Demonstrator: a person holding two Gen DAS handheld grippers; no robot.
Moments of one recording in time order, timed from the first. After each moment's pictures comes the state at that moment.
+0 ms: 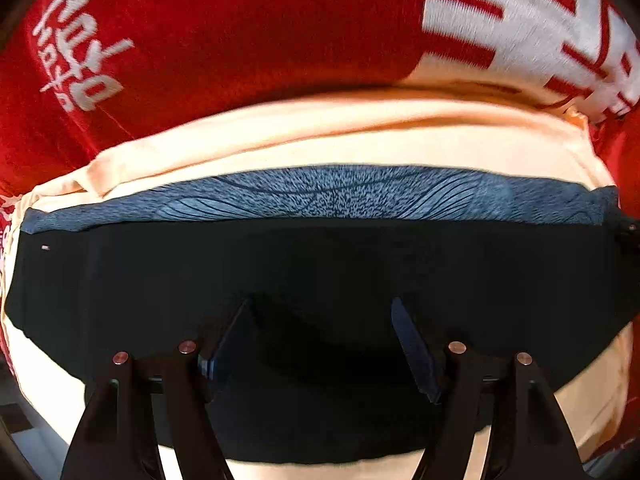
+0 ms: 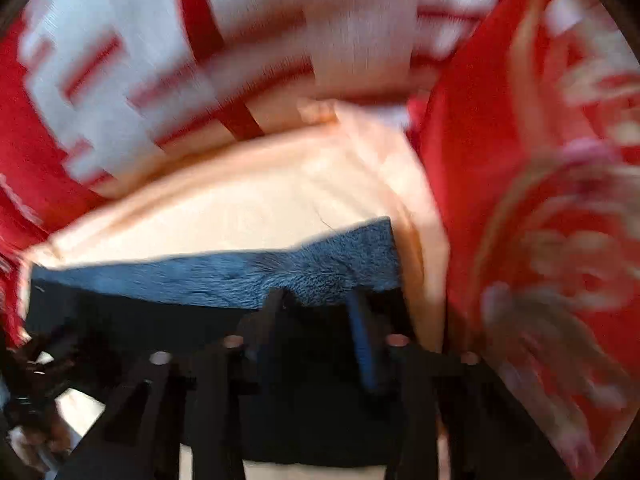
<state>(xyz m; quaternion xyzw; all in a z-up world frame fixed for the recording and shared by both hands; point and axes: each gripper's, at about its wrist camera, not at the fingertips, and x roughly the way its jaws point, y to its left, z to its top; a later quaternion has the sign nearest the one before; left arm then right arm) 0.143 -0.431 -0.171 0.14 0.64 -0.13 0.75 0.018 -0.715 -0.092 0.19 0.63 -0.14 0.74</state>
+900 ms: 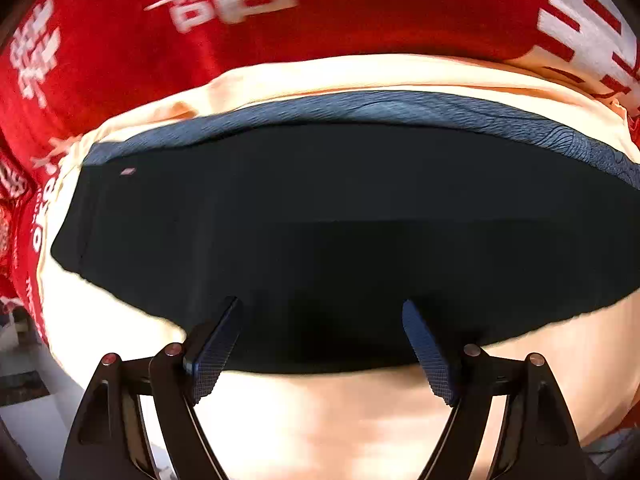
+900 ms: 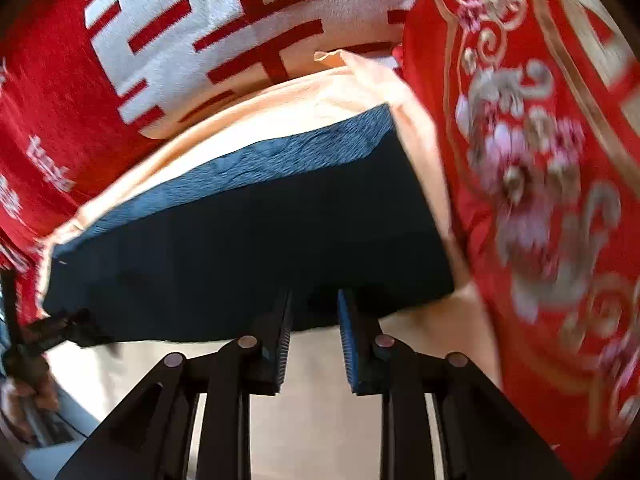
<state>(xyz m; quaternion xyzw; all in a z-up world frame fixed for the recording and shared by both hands) 0.112 -0.297 -0.137 0.16 0.66 -0.05 0.73 -0.092 -0.664 -0.036 0.26 0.60 -0.13 0.75</state>
